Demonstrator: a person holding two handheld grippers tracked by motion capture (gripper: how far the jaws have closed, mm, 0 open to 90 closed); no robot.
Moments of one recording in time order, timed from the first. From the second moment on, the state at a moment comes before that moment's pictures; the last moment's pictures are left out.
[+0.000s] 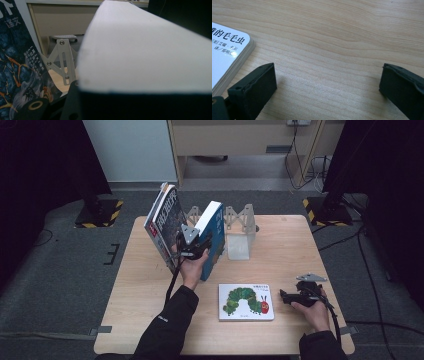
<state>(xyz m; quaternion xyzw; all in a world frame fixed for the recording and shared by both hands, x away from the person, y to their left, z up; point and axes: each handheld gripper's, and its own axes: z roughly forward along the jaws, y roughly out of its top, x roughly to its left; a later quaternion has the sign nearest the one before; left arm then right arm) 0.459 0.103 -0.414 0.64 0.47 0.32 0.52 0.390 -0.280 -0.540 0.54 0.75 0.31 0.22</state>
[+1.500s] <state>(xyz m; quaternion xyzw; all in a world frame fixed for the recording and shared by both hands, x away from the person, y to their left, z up) 0.462 0.094 -0.417 0.63 0.47 0.36 0.50 0.391 -0.280 -0.540 0.54 0.75 0.31 0.22</state>
